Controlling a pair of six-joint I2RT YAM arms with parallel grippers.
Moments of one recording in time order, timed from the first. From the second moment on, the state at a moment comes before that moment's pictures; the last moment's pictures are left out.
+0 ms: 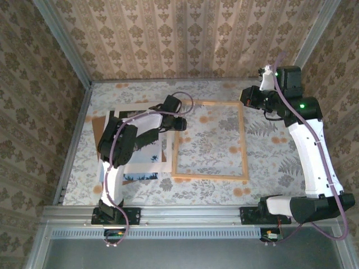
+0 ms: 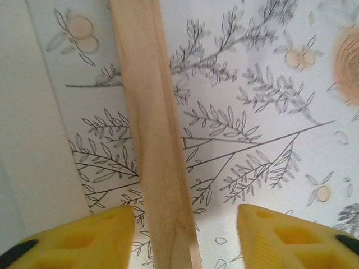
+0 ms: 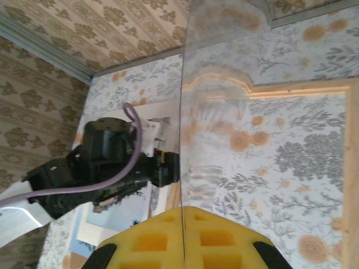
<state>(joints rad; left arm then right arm) -0.57 2.07 1.45 -0.41 0.12 -0.38 0.10 1.30 1.63 -0.97 -0.36 0.38</state>
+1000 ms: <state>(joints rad) -0.23 1.43 0.97 -0.21 0.13 -0.50 0.24 1.34 1.13 -0.59 -0.49 0.73</state>
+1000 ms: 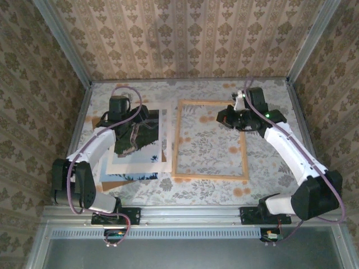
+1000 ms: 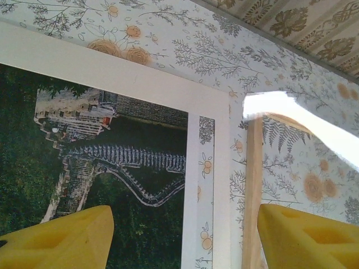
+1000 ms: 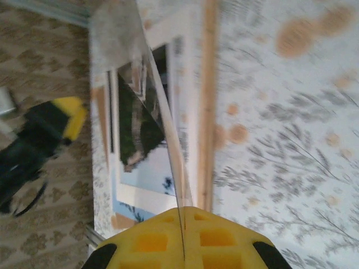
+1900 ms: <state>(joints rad) -0.27 1.47 0.95 -0.21 0.13 -0.47 0.19 1.43 0.88 -0.34 -0.38 0.74</state>
